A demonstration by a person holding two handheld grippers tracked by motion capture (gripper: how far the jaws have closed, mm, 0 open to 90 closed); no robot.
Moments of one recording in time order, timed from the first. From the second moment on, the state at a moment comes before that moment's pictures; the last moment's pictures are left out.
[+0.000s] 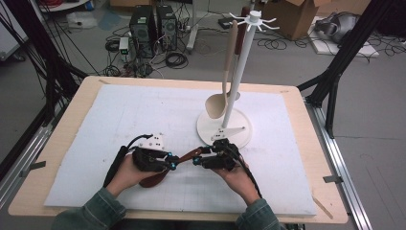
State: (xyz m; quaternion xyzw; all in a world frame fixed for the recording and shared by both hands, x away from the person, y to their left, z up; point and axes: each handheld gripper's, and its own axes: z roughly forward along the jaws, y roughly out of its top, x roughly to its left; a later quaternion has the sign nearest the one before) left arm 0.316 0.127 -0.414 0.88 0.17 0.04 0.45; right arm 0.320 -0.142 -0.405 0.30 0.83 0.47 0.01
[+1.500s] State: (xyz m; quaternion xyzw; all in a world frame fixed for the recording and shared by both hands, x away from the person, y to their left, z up) left arm 0.317 0.124 -0.396 0.86 0.17 0.04 0.48; right arm 0.319 -0.137 -0.385 0.30 0.80 0.52 -0.02
